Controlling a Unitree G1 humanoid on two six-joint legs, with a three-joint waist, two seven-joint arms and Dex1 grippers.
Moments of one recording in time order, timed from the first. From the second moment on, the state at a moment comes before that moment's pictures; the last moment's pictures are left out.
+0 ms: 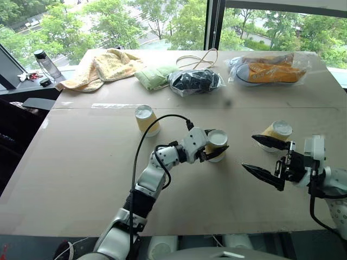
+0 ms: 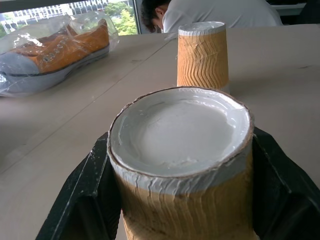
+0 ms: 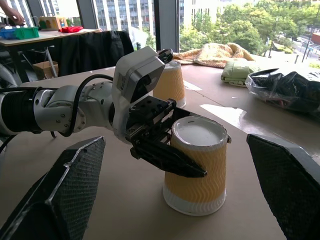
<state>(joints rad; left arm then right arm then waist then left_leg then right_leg) -0.40 0.18 -0.32 0.18 -0.10 -0.12 -0.80 0.13 -0.64 -0.22 -0.41 0.70 0.20 1.05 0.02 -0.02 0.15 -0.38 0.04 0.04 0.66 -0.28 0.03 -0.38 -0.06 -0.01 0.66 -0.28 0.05</state>
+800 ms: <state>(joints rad) -0.38 0.17 -0.26 0.04 -0.18 -0.10 -0.80 0.22 -0.70 -0.33 -0.41 0.71 0.20 1.09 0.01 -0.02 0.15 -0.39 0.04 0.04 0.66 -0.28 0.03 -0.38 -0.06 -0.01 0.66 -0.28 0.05</state>
